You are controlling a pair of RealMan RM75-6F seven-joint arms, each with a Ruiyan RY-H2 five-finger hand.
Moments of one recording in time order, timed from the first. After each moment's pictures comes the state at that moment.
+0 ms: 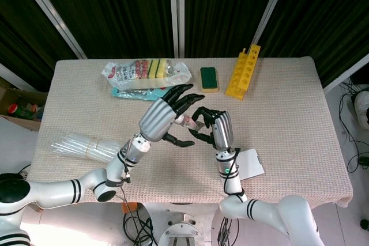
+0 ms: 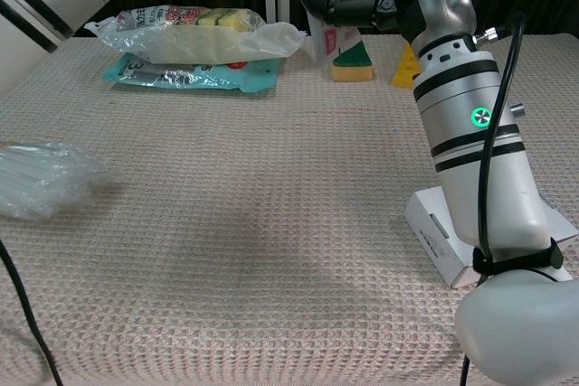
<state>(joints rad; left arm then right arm) -0.87 -1.66 -0.28 -1.46 1.60 1.31 0.00 0.80 -2.16 0.26 -0.89 -1.45 1.23 0.40</state>
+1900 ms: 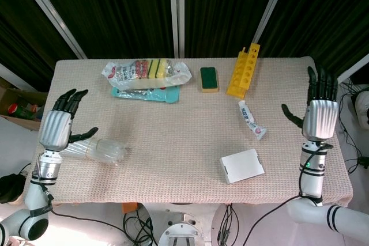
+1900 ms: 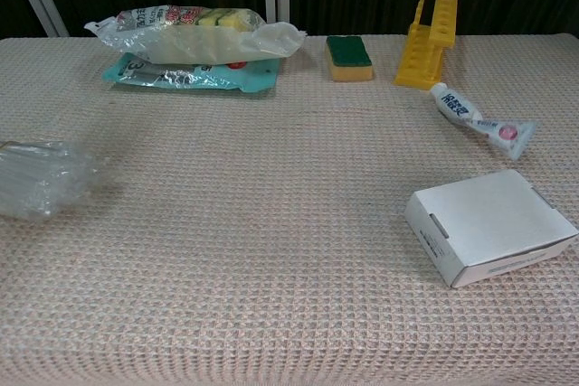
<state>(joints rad) -0.37 -1.28 -0.12 -1.64 1.43 1.50 0.03 0.55 -1.41 0.13 -1.54 -1.17 1.07 -0.22</state>
